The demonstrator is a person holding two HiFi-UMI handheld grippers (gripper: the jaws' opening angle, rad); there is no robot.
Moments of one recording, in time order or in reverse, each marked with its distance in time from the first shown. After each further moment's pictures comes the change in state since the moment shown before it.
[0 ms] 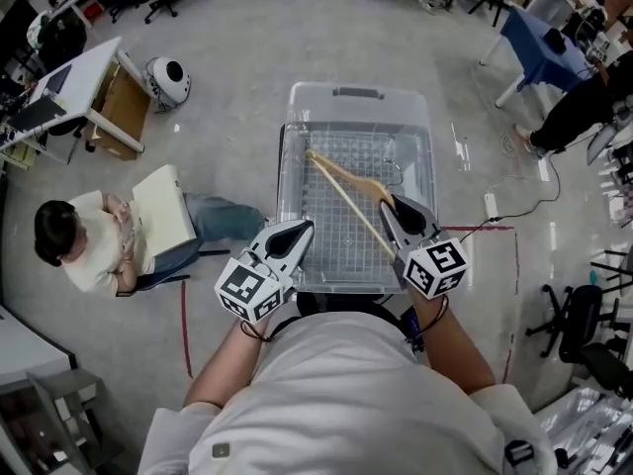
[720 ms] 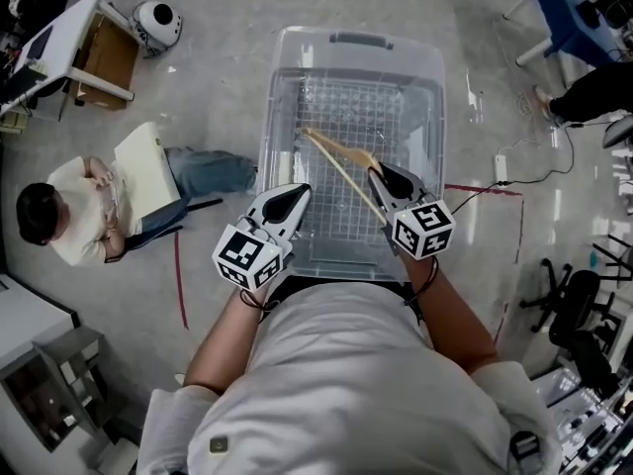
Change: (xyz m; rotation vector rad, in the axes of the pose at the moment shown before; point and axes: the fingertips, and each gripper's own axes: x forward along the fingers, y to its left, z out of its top) left arm 0.071 0.046 -0.068 -0.099 0.127 0.088; right arm 0.069 -0.069 -0.108 0.104 0.215 0.055
